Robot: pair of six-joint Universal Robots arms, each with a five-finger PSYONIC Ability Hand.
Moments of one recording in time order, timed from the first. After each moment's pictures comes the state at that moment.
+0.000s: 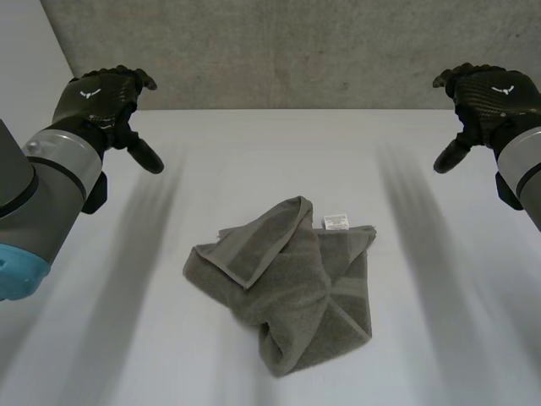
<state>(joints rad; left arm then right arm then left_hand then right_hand) 4.34 -1.78 -1.41 3.17 -1.64 3.14 1.81 -1.38 1.43 -0.02 1.51 2.97 0.24 0.24 0.23 0.23 0.05 0.25 0.25 0.22 0.25 0.06</state>
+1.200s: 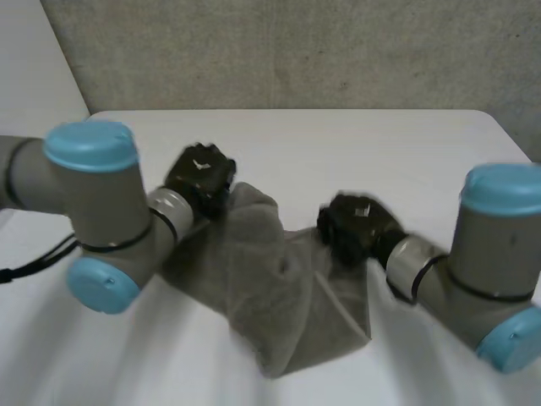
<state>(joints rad) 4.20 -2.13 -1.29 3.18 -1.52 3.40 2.02 -1.15 1.58 -0.07 1.28 2.98 1.28 1.29 0.23 0.23 1.14 1.29 1.25 0.22 0.25 1.19</state>
